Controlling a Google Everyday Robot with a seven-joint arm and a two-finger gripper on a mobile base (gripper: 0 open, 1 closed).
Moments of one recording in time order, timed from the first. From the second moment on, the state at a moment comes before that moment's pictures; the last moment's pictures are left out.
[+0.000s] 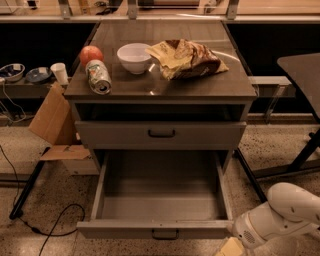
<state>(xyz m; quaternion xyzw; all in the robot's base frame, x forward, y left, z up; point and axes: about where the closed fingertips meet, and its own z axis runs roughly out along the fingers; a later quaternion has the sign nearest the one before) 0.335 -0.186 0.495 -0.35 0.88 0.32 0.06</state>
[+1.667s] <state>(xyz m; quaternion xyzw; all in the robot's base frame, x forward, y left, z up) 0.352 -0.197 0.424 -0.27 0.89 0.36 0.00</state>
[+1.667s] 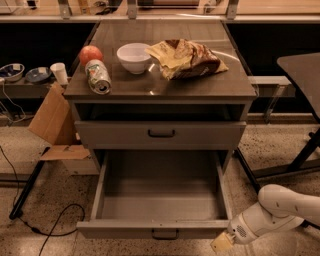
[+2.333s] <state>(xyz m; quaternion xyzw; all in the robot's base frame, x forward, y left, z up) 0.368 -0.205 0.417 -0.24 0.90 0.36 0.00</state>
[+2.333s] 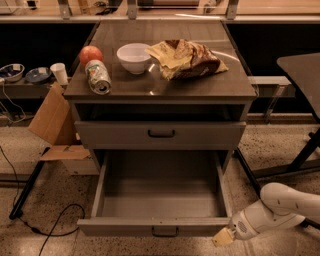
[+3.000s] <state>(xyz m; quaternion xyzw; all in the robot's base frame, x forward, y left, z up) 0.380 -0.238 0.396 -0.18 0.91 0.37 0.00</state>
